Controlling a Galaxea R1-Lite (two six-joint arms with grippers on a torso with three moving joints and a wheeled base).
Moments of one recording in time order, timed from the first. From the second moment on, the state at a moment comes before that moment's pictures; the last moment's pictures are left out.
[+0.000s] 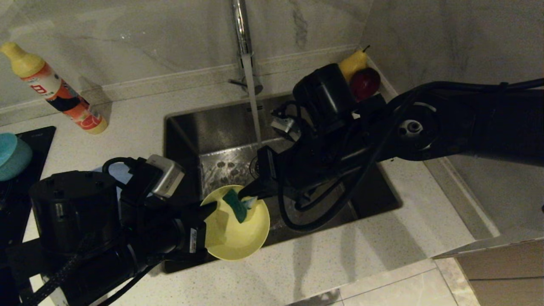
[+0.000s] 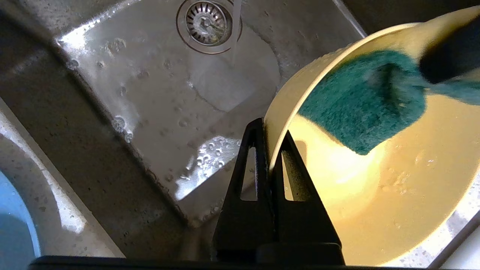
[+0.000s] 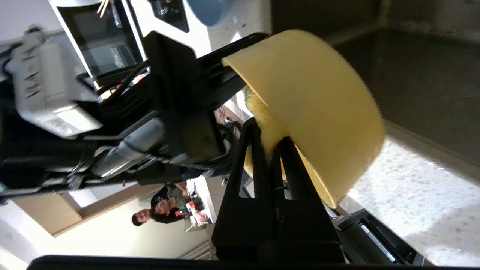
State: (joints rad) left arm -0.60 1.45 -0.50 -0.70 0.14 0.05; right arm 0.80 2.05 -1.93 0.48 0.53 0.68
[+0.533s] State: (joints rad) left arm -0.60 1.45 -0.50 -0.70 0.18 0.05; right arm 0.86 2.06 -1.93 0.49 0.43 0.68
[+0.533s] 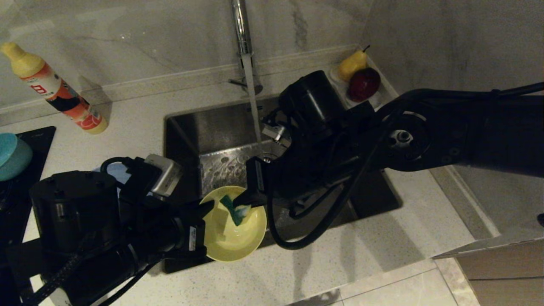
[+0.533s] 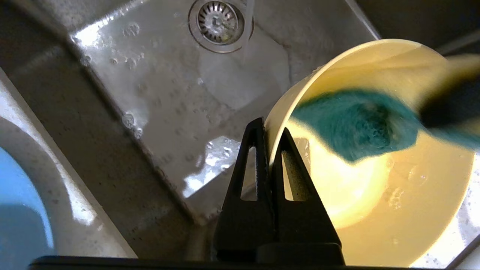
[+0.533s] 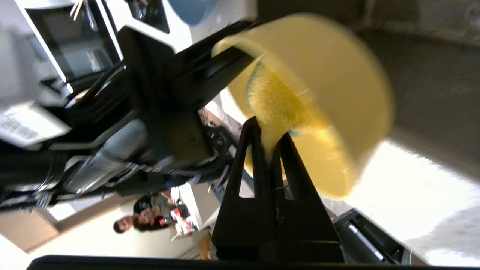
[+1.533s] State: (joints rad) left arm -0.59 1.46 -0.51 -0.75 0.24 0.01; right arm 0.92 2.04 -1.81 0.52 0.44 0.68
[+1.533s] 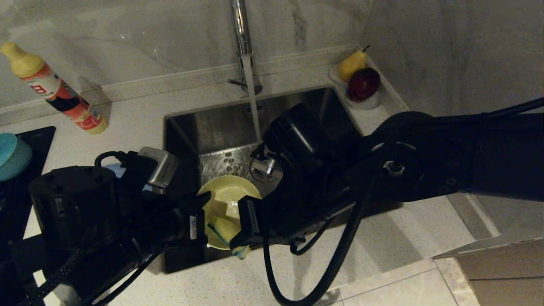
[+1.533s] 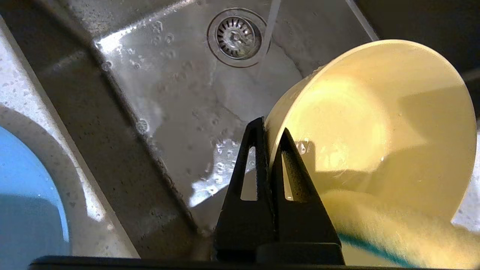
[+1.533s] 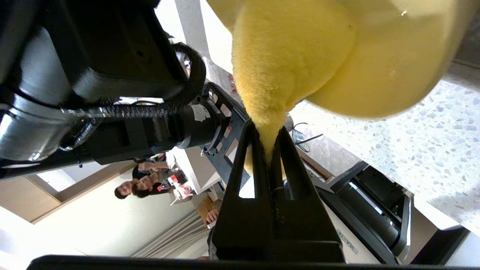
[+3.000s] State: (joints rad) left arm -0.59 1.44 -0.48 -0.78 0.25 0.01; right arm 0.87 1.96 -1.84 0.53 0.44 0.68
